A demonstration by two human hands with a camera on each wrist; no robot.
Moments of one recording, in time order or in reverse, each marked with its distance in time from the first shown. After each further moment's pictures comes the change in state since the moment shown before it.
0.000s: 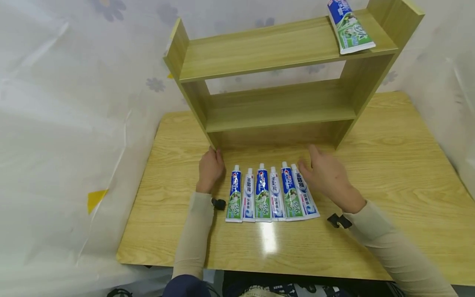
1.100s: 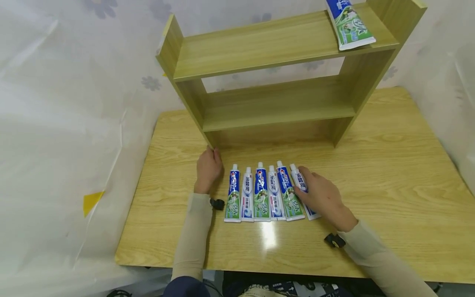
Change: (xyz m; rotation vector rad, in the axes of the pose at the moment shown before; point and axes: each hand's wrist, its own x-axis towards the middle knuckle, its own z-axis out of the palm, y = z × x) left_hand 0.004 -0.014 0.010 -0.022 0.040 0.045; right_hand -0.030 0.018 0.060 -0.002 -0.148 0.084
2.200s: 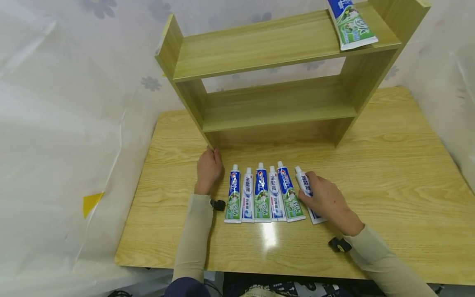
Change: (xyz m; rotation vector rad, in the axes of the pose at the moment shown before) left_hand -0.001 0.000 0.000 0.006 0.025 0.021; right_hand -0.008 0.007 0.000 0.057 0.029 -0.037
